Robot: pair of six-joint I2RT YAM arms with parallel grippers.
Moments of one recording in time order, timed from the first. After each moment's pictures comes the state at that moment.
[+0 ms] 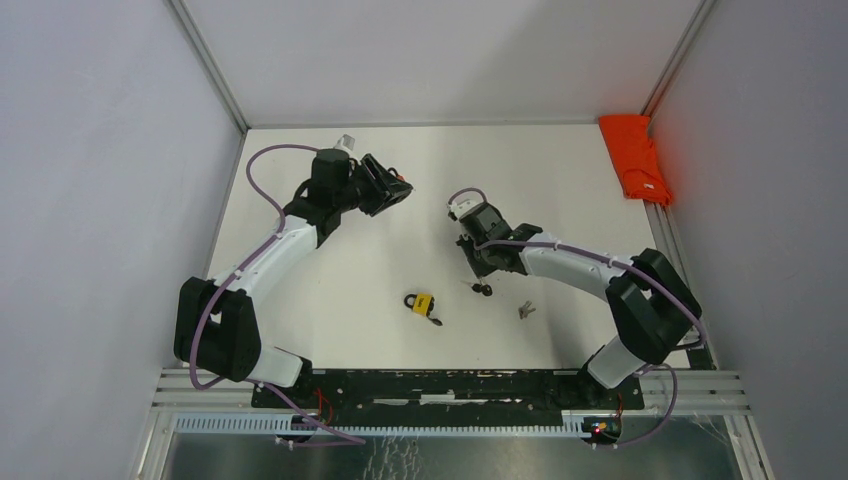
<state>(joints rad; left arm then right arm) -0.34 1.43 1.04 -0.09 0.30 -0.92 0.72 1.59 0.98 -0.40 0.15 0.14</state>
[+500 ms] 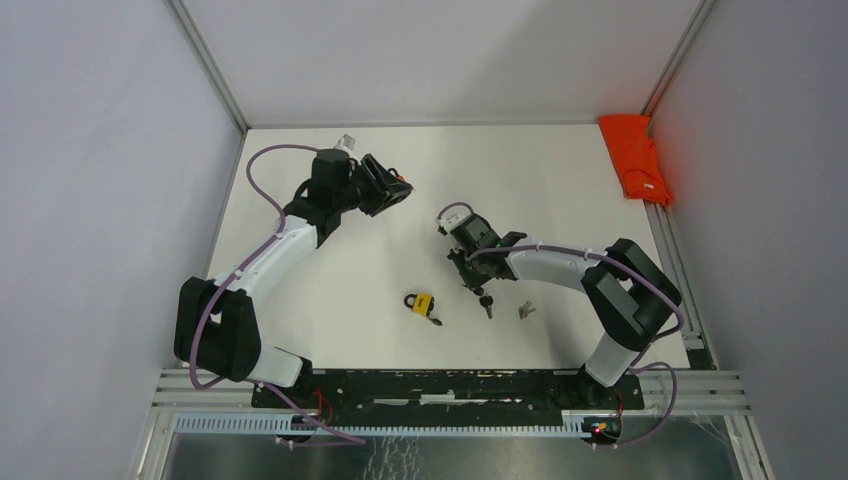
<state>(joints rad) -0.34 1.43 1.04 -0.10 0.30 -0.92 0.77 1.71 0.97 -0.34 0.06 0.14</state>
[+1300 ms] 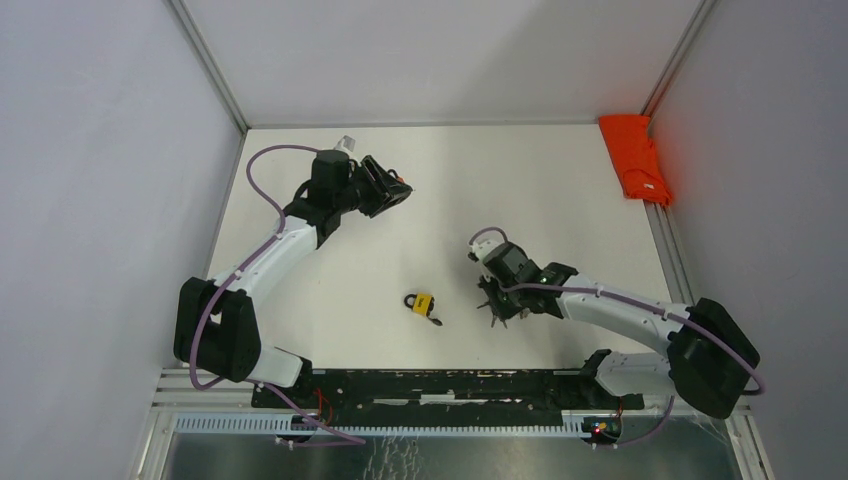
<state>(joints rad) -0.34 1.43 1.04 -0.10 0.30 -0.90 0.82 1.27 0.72 -0.49 0.06 0.21</state>
